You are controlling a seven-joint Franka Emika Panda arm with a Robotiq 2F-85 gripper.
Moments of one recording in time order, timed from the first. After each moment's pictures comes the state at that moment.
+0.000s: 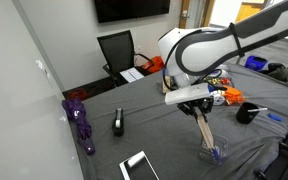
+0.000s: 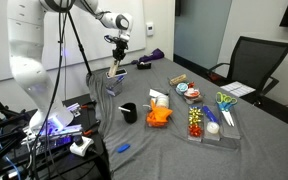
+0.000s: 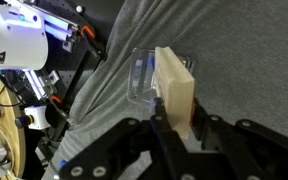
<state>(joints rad) 0.32 0.42 0.18 -1.73 -0.01 1.63 1.46</state>
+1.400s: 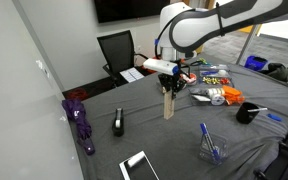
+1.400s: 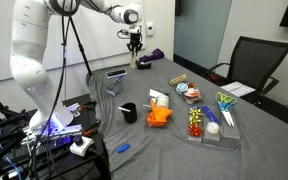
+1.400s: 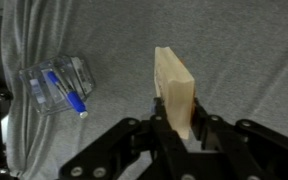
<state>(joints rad) 0.31 0.50 0.09 -1.54 0.04 1.92 1.78</state>
